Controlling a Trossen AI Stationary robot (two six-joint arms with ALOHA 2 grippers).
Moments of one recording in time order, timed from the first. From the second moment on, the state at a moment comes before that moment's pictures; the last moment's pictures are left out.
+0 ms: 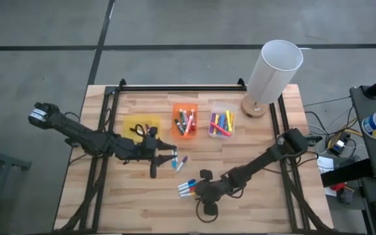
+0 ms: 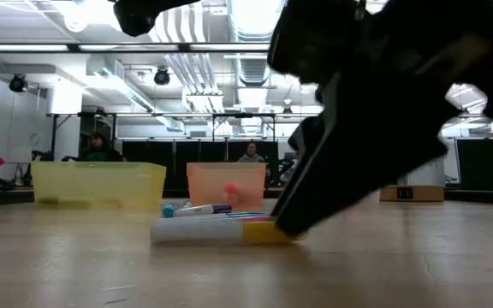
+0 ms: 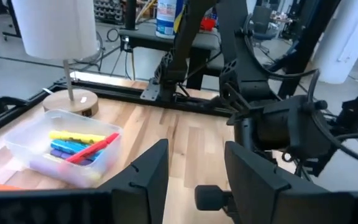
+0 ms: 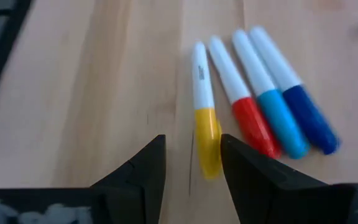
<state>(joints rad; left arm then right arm) -0.37 1.12 0.70 0.30 -0.42 -0.22 0.49 2.01 1.11 0.09 0.16 0.44</state>
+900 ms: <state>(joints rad) -0.38 1.13 0.70 0.25 -0.41 -0.24 0.46 1.98 1.13 -0.01 0.16 0.50</state>
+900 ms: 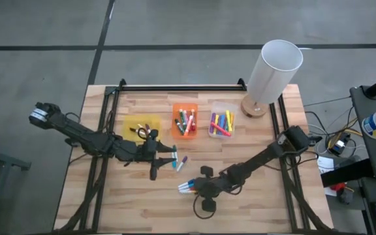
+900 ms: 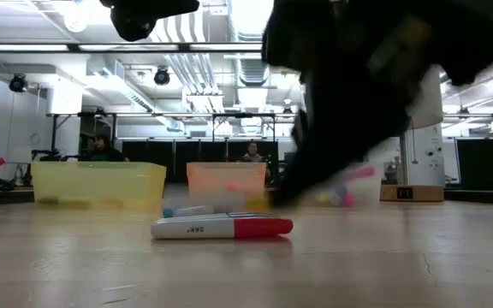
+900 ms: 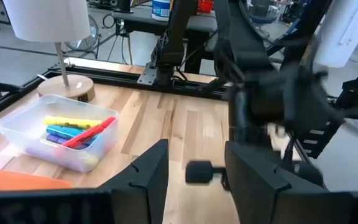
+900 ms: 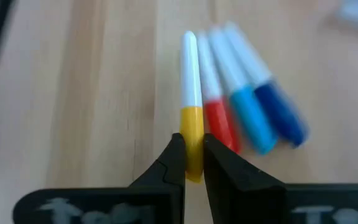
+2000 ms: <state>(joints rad) -0.38 1.13 0.68 0.26 -0.39 -0.21 0.32 1.59 1.14 -0.04 0.41 0.22</state>
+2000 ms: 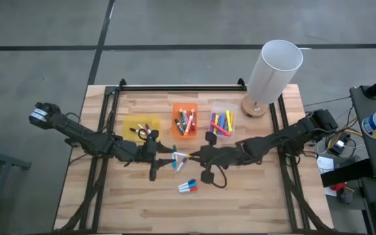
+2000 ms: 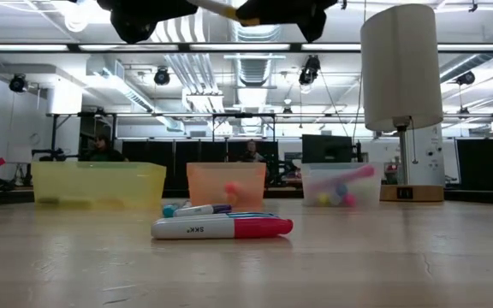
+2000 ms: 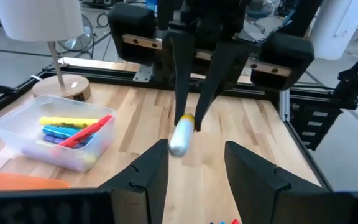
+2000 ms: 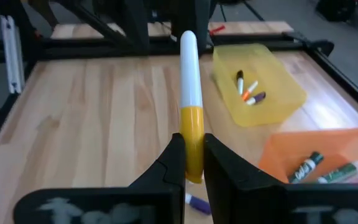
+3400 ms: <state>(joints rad) -0.37 1.19 0.68 0.39 -0.42 -0.18 0.28 1.59 1.14 0.07 0.36 0.17</state>
